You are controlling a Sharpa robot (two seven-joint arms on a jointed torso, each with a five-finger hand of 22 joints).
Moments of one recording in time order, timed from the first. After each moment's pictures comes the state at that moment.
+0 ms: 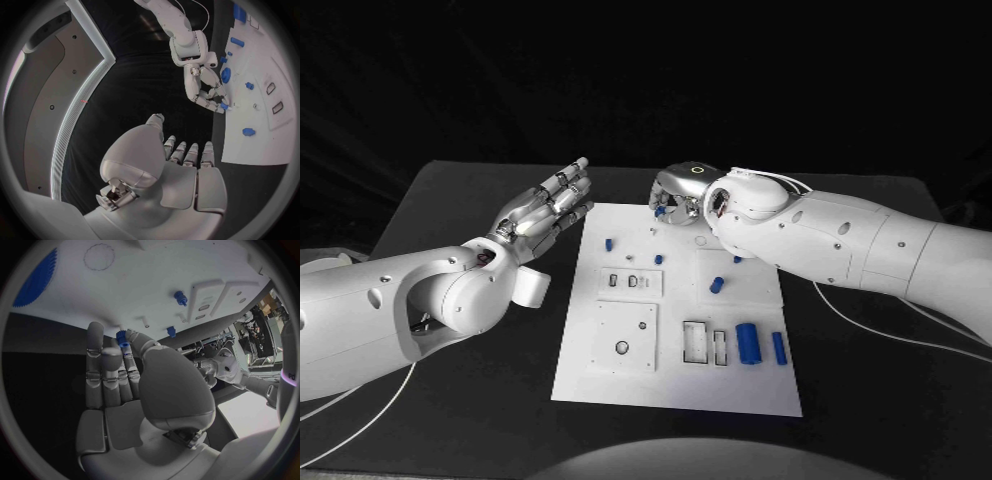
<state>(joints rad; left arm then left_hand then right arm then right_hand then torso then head) 1.23 -0.99 -0.16 1.69 0.00 -0.19 0.50 1.33 0.29 -0.15 0.22 0.54 0.15 -0.02 0.03 0.02 0.01 0.03 0.01 0.00 0.00 0.10 0.00 0.00 0.16 0.00 0.20 0.00 0.00 1.29 -0.42 -0.12 1.12 -1.62 -0.26 -0.06 1.42 -0.06 0.35 -0.02 0.26 1.07 0.13 0.08 0.22 1.16 0.09 0.10 0.06 1.39 -0.01 1.02 0.83 0.18 1.16 0.09 0.74 0.57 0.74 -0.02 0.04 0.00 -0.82</state>
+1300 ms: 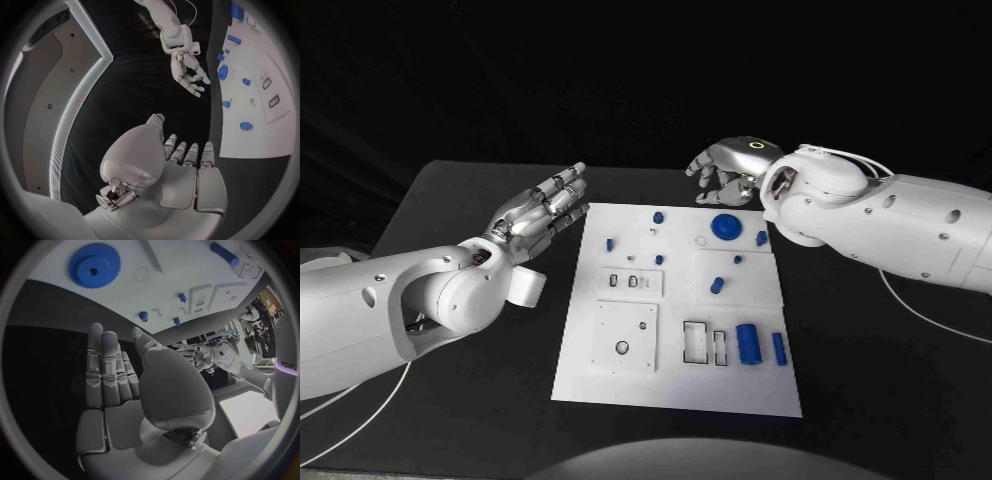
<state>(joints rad) 1.23 -1.02 -0.16 1.69 0.01 -0.19 0.48 1.33 0.29 -0.14 0.21 0.54 0.18 0.01 0.04 0.03 0.01 0.03 0.01 0.00 0.00 0.10 0.00 0.00 0.16 0.00 0.20 0.00 0.00 1.37 -0.68 -0.12 1.35 -1.59 -0.29 -0.09 1.40 -0.08 0.23 0.08 0.14 0.82 0.13 0.10 0.15 1.01 0.08 0.30 0.15 1.22 0.00 0.87 0.64 0.18 1.09 0.11 0.62 0.57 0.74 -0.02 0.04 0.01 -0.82</state>
